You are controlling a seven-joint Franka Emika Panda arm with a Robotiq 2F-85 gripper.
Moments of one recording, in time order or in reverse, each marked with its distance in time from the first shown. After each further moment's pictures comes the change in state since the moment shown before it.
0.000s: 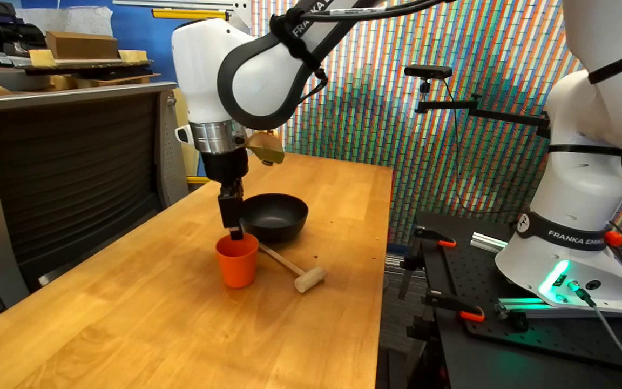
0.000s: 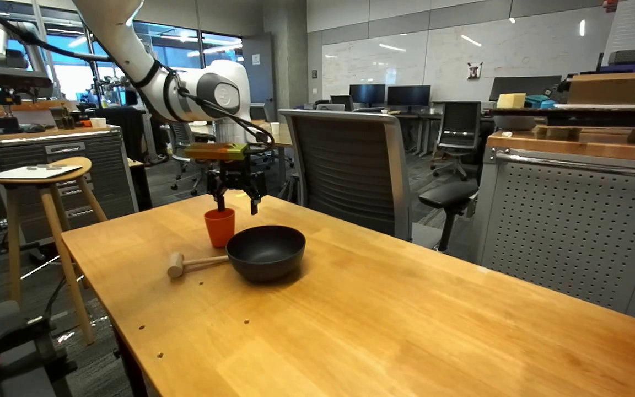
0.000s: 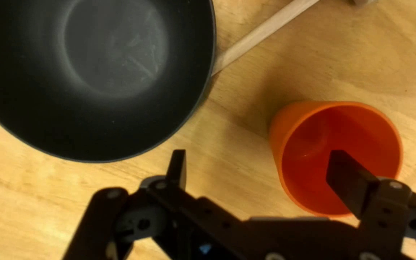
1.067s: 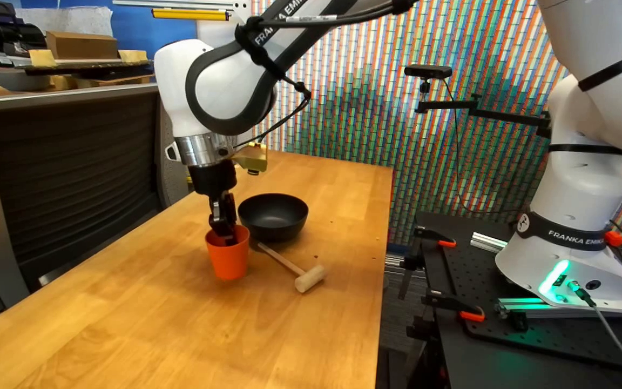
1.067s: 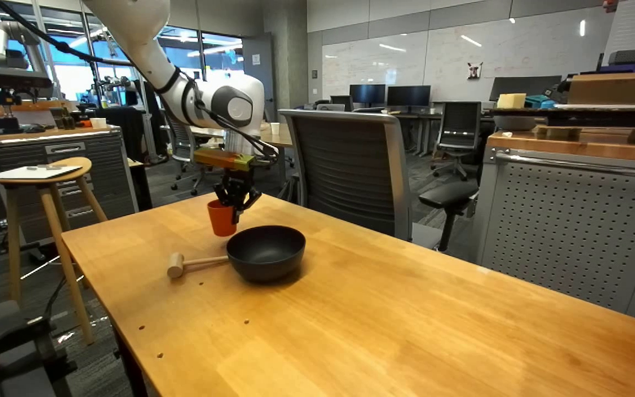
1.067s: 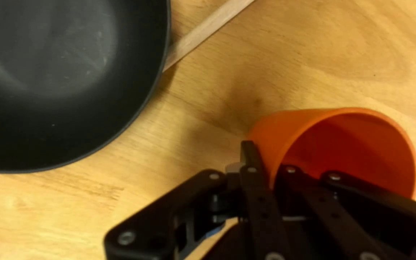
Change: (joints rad) arm -0.045 0.116 0.051 0.145 0.113 -0.114 -0.052
